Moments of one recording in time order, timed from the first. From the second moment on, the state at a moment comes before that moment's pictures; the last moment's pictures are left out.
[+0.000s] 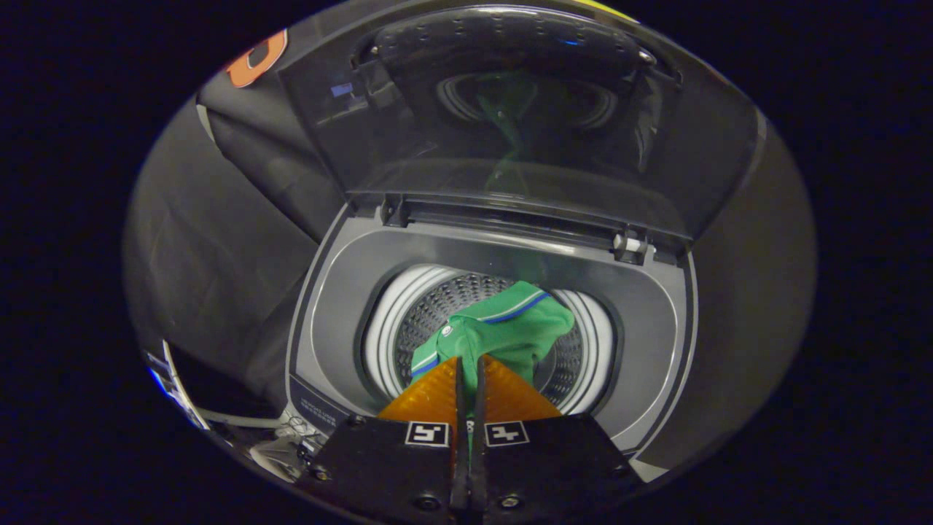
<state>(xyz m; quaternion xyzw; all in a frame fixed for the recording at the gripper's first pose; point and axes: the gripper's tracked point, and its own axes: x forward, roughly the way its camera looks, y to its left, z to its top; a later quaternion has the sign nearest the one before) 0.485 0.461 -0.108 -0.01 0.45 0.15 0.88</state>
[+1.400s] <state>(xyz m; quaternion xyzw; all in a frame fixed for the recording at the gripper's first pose) 0.499 0.419 0.077 -0.04 0.19 0.14 0.97</state>
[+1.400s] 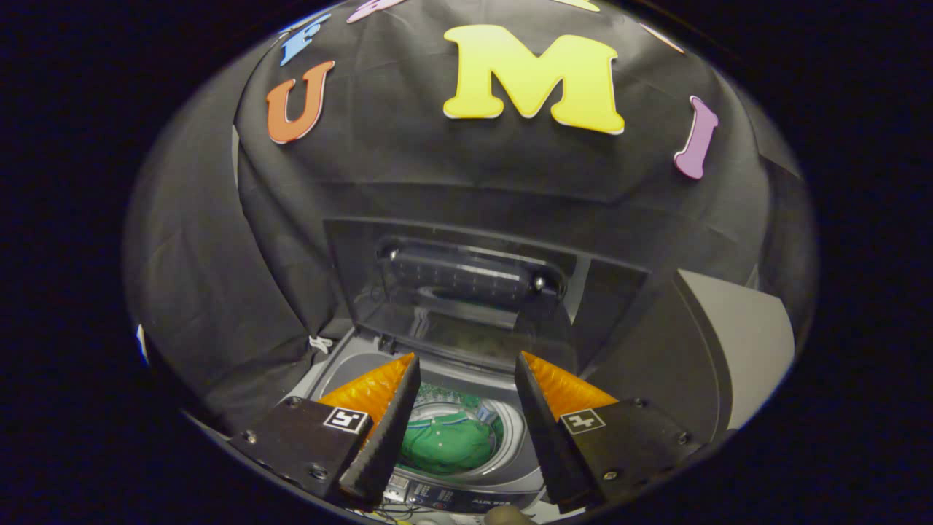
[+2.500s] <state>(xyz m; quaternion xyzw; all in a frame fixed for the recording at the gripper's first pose) 0.626 0.452 0.153 0.02 0.21 0.05 0.98</state>
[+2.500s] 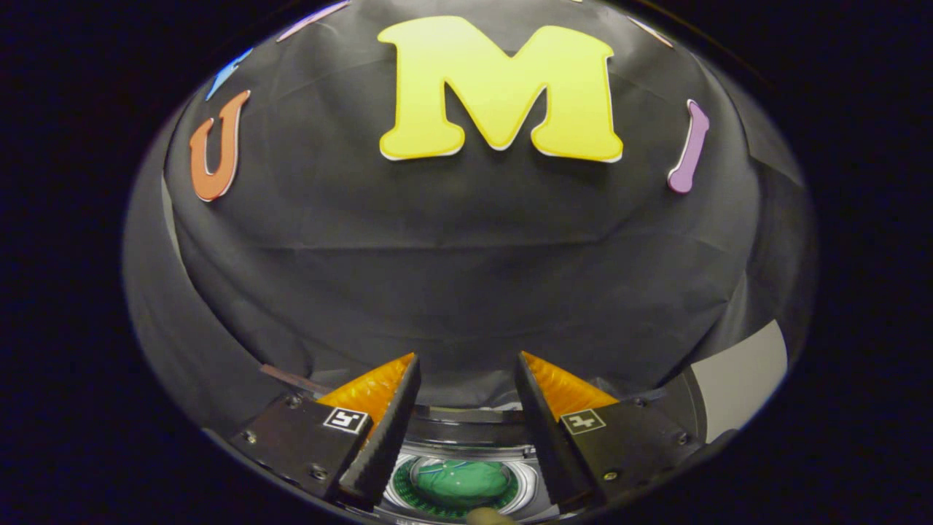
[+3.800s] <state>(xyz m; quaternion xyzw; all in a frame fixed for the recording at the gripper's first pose) 0.556 0.450 0.117 0.04 0.20 0.04 0.98</state>
